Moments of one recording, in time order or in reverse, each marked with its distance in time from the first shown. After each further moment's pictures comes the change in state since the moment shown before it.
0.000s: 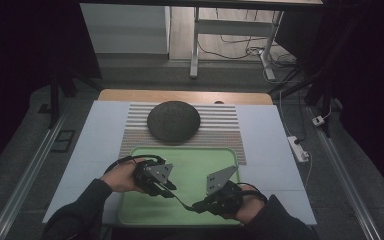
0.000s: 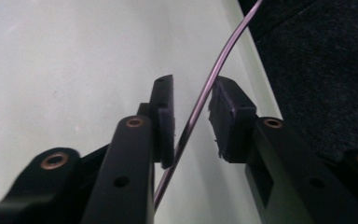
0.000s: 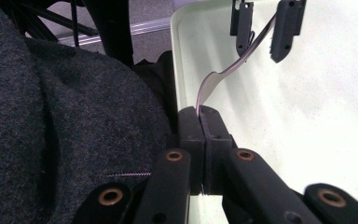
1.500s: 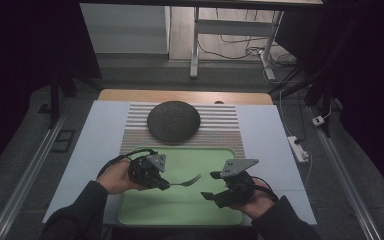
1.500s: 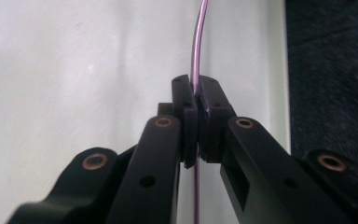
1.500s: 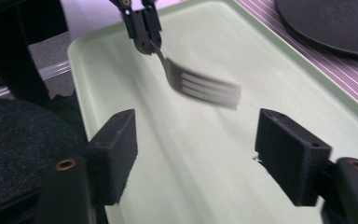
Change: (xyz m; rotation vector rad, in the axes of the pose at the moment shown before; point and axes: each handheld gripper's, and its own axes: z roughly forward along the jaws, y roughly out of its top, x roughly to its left) left arm 0.004 -0.020 -0.008 0.023 0.050 -0.394; right arm -0.020 -0.021 -0.022 -0.124 -0.343 0.195
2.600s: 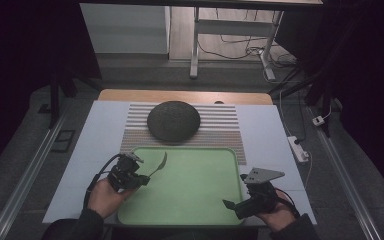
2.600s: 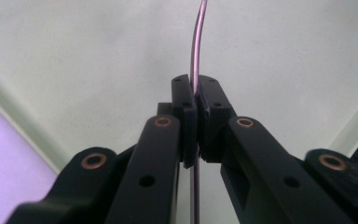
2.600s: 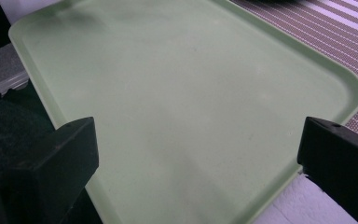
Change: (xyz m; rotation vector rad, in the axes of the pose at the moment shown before) left arm -0.023 -0.053 -0.005 -0.105 0.298 -0.697; right arm -0.005 -0.049 -0.035 0.005 -0.170 0.125
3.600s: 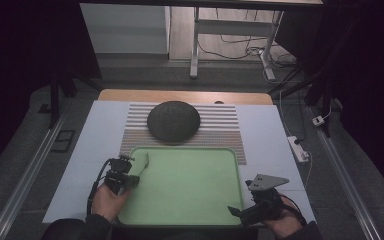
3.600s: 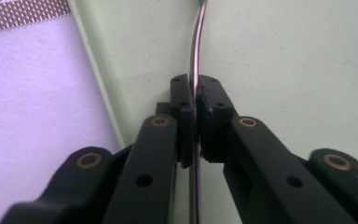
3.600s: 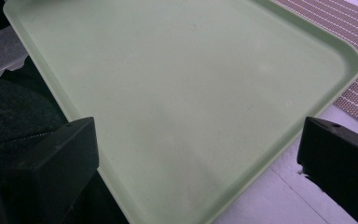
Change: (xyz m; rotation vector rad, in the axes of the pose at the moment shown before) left arm 0.021 -0.014 0.022 0.013 0.155 -0.327; right arm 0.004 -0.014 -0.010 0.042 -0.015 0.004
